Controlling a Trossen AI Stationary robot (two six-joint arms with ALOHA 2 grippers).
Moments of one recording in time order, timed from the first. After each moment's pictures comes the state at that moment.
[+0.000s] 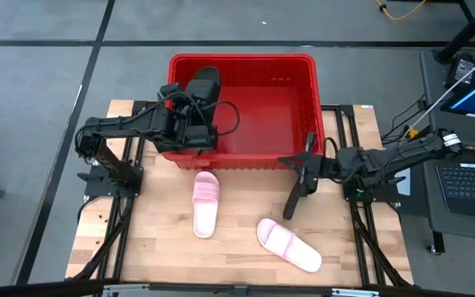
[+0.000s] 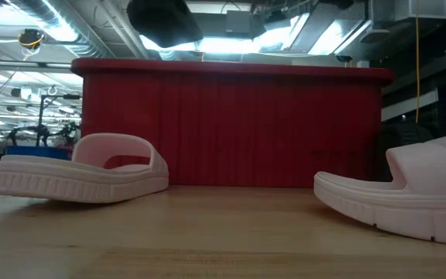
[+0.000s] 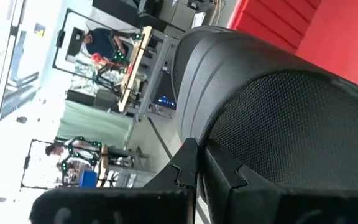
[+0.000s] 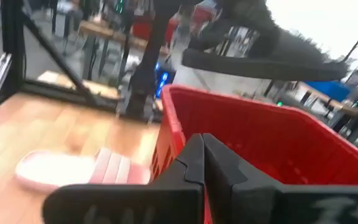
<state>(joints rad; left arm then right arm) -0.02 1.61 1.89 -1.56 -1.26 -0.18 0.25 0.96 0.70 0.19 0.44 -0.30</state>
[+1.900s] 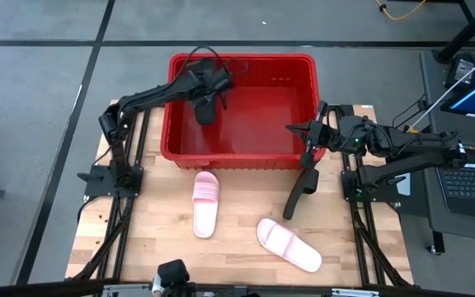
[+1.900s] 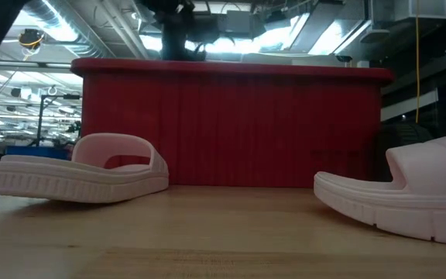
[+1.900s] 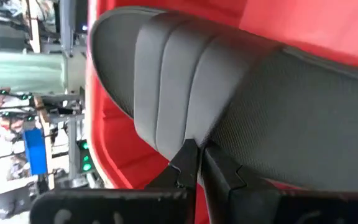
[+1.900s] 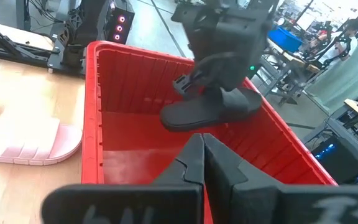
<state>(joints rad) 0.55 1.84 1.73 -1.10 -0.83 0.32 0.02 0.97 1.05 -0.34 0.43 -0.33</state>
